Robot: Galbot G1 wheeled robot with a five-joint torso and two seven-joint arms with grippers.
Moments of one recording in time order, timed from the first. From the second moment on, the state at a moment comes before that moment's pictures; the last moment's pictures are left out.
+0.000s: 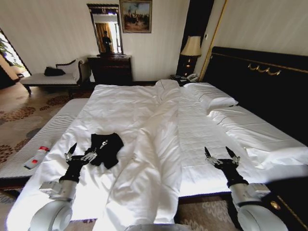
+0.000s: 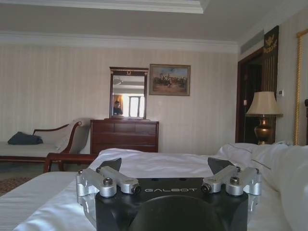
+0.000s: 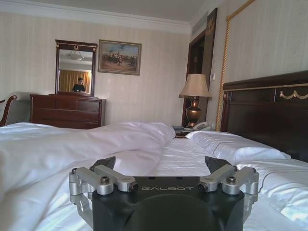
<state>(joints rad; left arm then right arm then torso) 1.76 -1.15 -0.81 -2.29 -0.53 -0.05 -0.09 -1.81 1.27 0.89 2.35 0.38 -0.07 0.00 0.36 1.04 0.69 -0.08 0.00</state>
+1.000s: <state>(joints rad) 1.76 -1.15 -0.82 -2.28 -0.53 -0.05 -0.09 -1.85 1.29 0.88 2.40 0.41 -0.11 -0.01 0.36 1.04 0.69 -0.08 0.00</state>
